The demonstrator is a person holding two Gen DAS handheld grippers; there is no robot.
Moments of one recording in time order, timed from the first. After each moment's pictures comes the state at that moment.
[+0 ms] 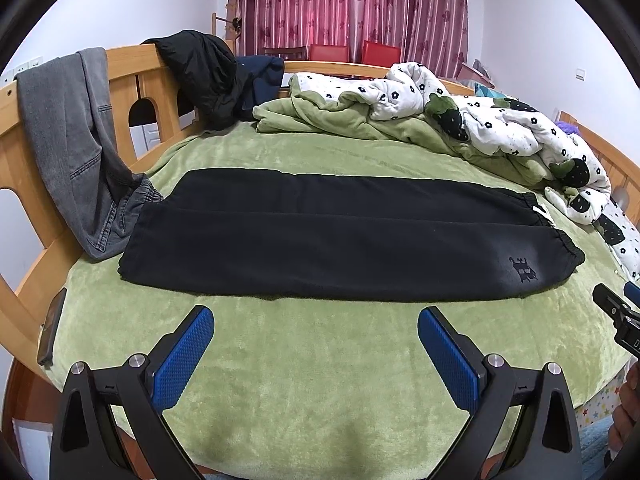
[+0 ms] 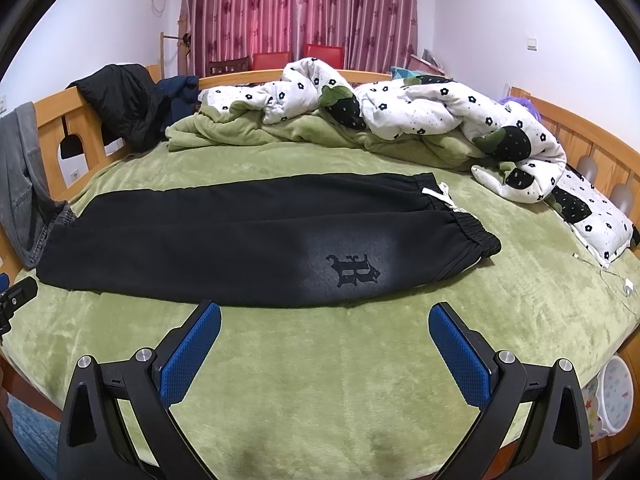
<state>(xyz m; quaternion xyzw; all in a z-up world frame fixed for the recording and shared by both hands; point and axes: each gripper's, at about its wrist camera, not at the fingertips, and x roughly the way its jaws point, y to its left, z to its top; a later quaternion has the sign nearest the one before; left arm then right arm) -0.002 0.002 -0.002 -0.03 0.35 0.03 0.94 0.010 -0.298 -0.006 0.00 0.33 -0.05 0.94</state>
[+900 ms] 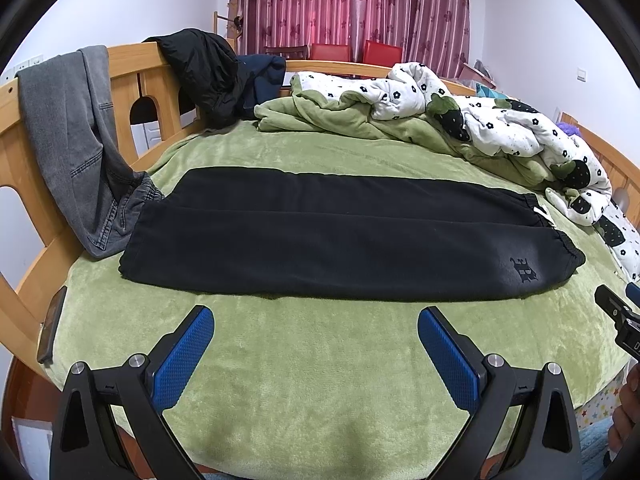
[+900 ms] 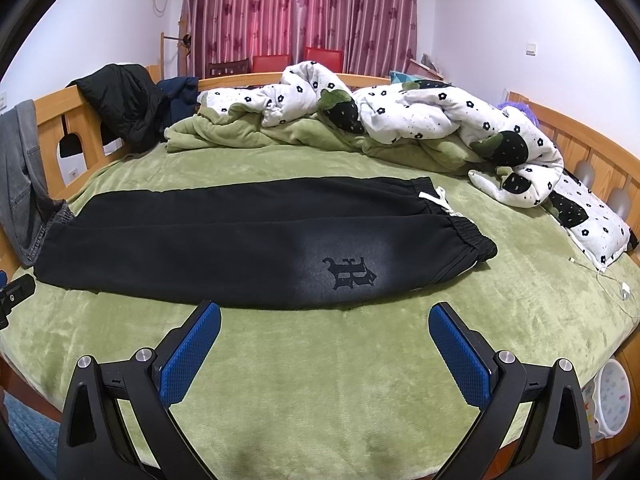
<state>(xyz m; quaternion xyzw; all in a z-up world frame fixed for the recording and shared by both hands) -0.001 0.002 -0.005 -0.03 0.35 0.03 0.94 0.011 -0.297 -0.004 -0.01 0.33 -0.05 0.94</state>
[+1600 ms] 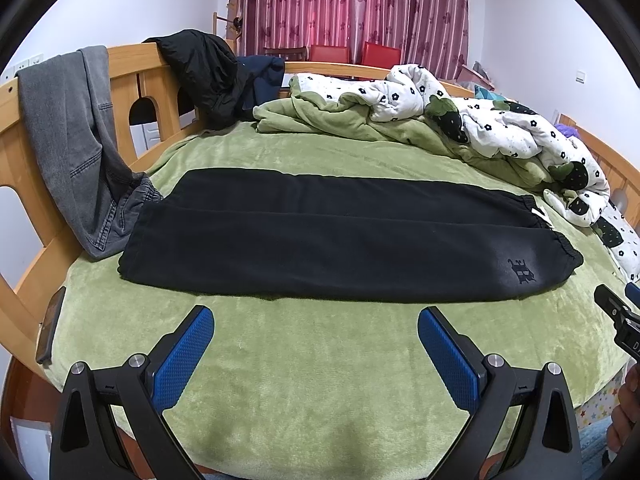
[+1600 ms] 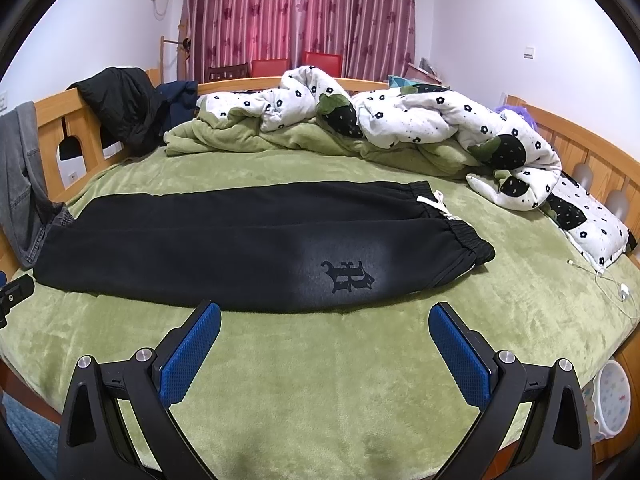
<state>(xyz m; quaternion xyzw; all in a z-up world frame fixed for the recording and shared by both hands) -0.001 0.003 -0.006 -0.03 0.35 0.03 0.94 0.011 -0.299 -0.003 -0.01 0.32 -0.05 0.95</state>
